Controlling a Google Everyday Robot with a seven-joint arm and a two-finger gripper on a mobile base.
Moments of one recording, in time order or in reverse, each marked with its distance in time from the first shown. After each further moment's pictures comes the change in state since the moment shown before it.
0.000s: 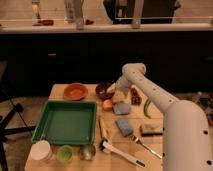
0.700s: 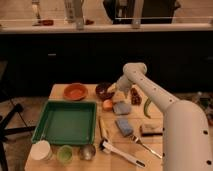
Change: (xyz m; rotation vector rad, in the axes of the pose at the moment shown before) arm 0.000 0.002 0.000 0.001 -0.007 0.003
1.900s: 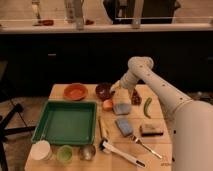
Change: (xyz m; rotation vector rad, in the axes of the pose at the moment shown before) arm -0.020 0.002 -0.052 -0.001 -0.073 0.062
